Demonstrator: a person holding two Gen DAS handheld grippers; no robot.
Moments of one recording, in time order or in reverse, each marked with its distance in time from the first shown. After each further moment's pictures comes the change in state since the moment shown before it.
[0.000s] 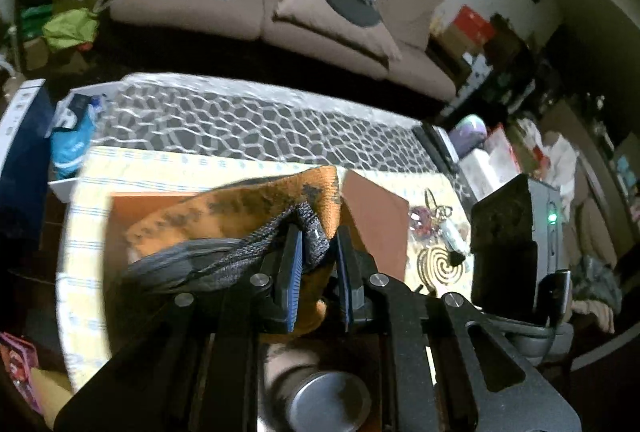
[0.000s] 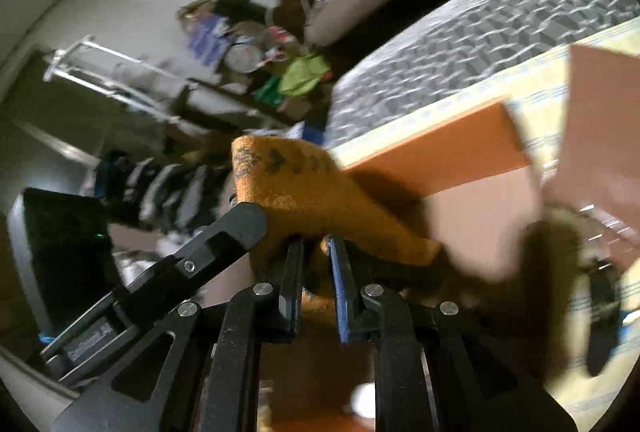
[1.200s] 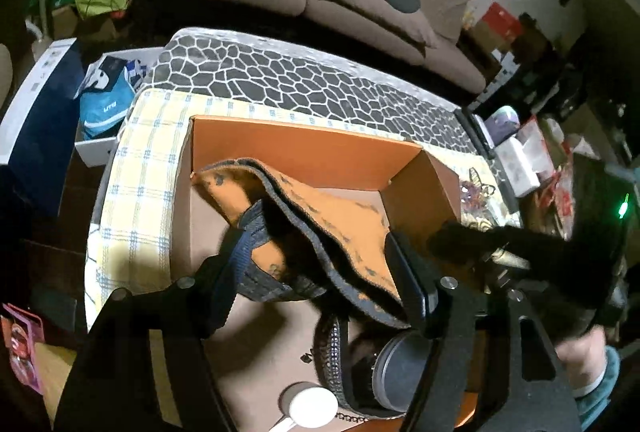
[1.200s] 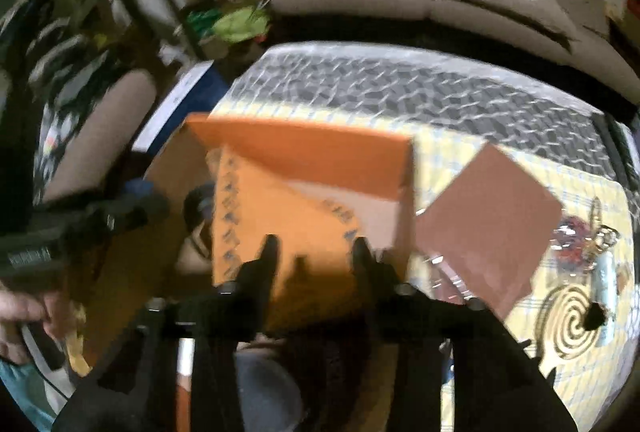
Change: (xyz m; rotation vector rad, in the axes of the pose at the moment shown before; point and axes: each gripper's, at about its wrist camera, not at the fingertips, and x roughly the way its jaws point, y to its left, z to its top) left arm -0.007 0.078 -0.043 -0.075 0.036 0.076; right arm 0.024 0.029 -0.036 -0.499 0.138 -0.495
